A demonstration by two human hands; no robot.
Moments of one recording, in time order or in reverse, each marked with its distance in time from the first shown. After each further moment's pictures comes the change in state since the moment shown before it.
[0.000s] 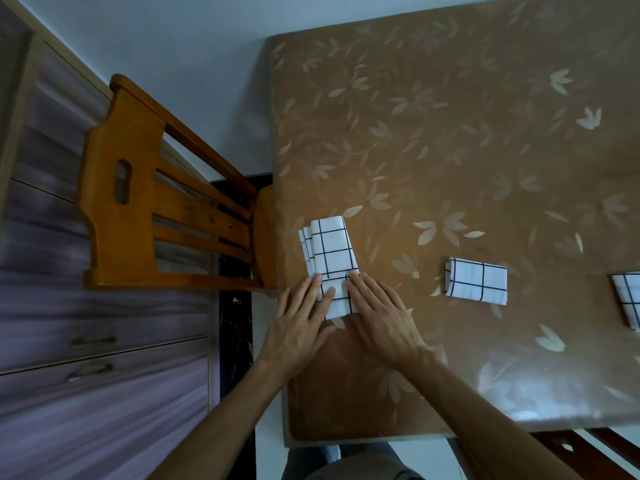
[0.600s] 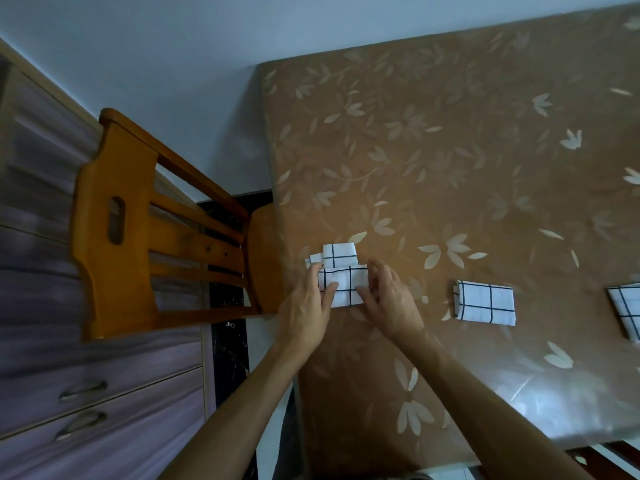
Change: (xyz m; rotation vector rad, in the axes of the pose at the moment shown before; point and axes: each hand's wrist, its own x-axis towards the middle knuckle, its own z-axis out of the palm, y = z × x) left_hand 0.079 -0.024 -0.044 -0.506 0.127 -0.360; right_hand 0.078 -0.006 -0.038 0.437 0.142 0.431
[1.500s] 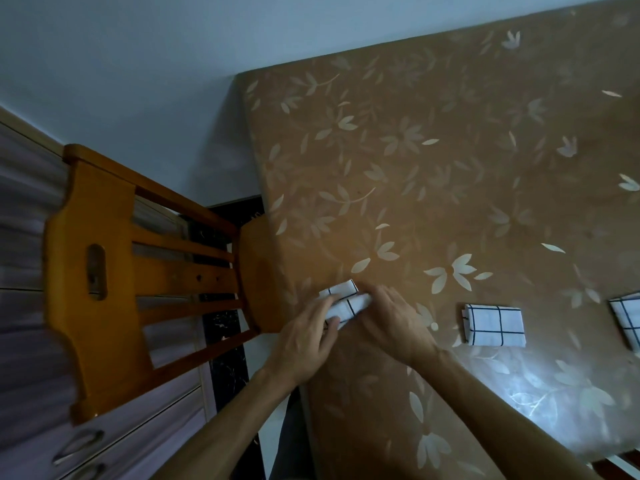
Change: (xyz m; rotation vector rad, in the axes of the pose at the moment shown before) left_hand 0.034 -0.027 -0.026 -0.195 -0.260 0.339; right_hand 0.028 -0.006 -0.011 -0.044 -0.109 -0.204
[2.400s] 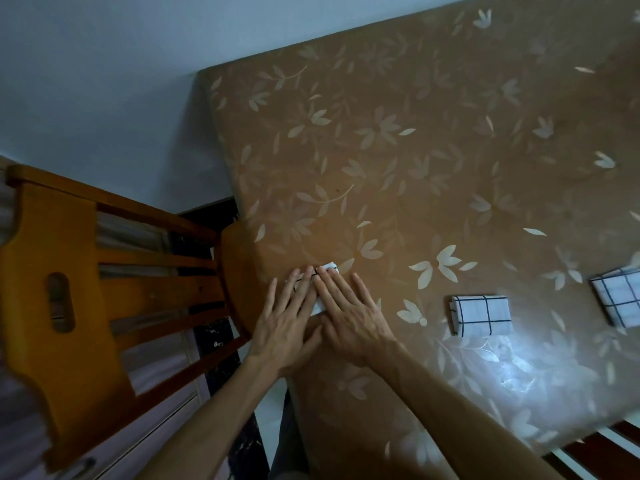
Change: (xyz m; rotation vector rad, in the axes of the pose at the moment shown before) left_hand 0.031 -0.033 0.005 0.708 -0.248 0.046; right_hand 0.022 -0.011 0.046 -0.446 -0.129 -0.010
